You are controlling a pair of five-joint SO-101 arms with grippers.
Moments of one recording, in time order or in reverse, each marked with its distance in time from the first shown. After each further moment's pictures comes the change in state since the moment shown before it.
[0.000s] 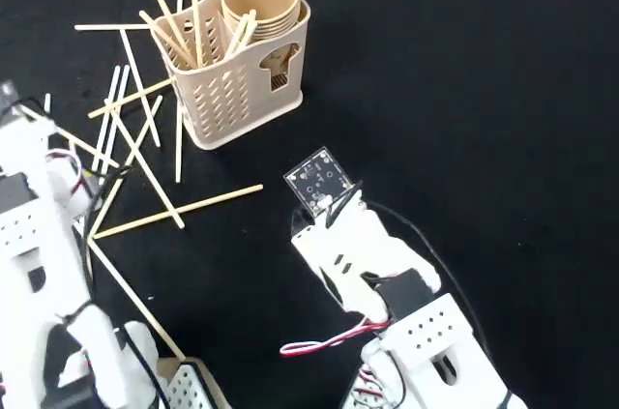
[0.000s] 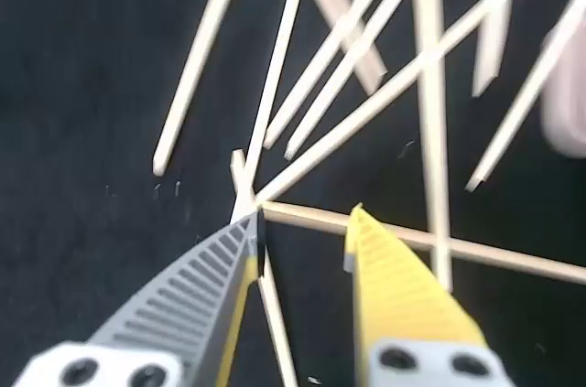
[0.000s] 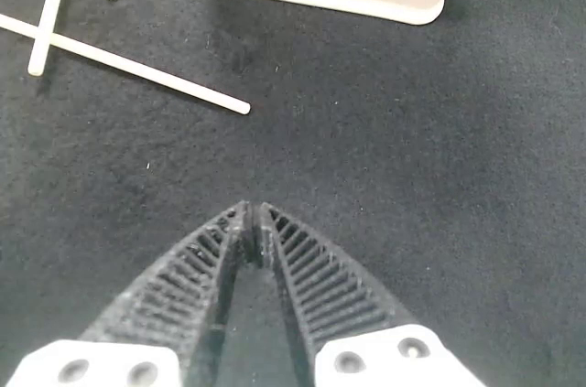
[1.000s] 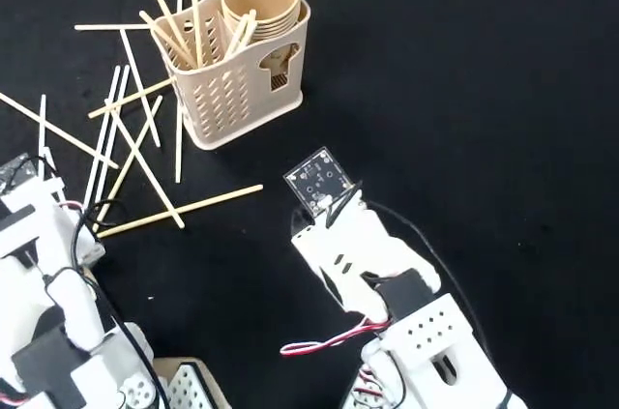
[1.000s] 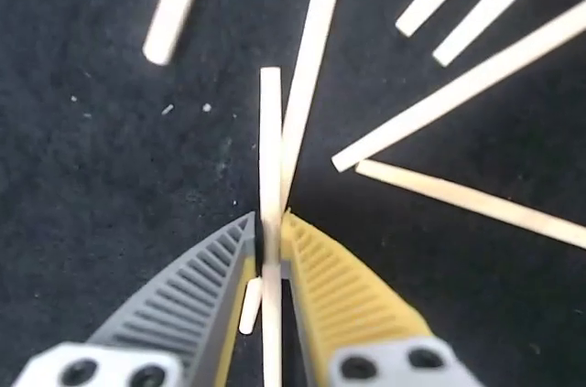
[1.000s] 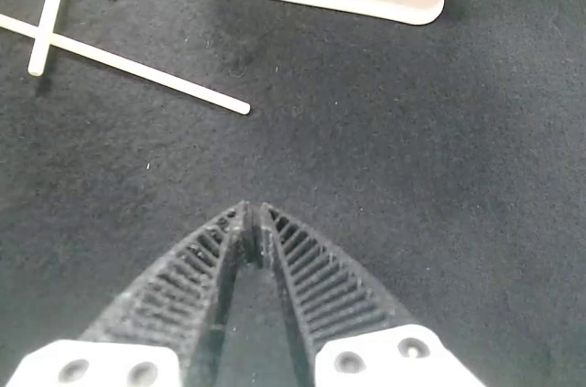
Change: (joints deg) left arm -8.4 17.3 17.7 -18.5 -2.2; right arm 0.0 0.0 0.0 0.0 0.0
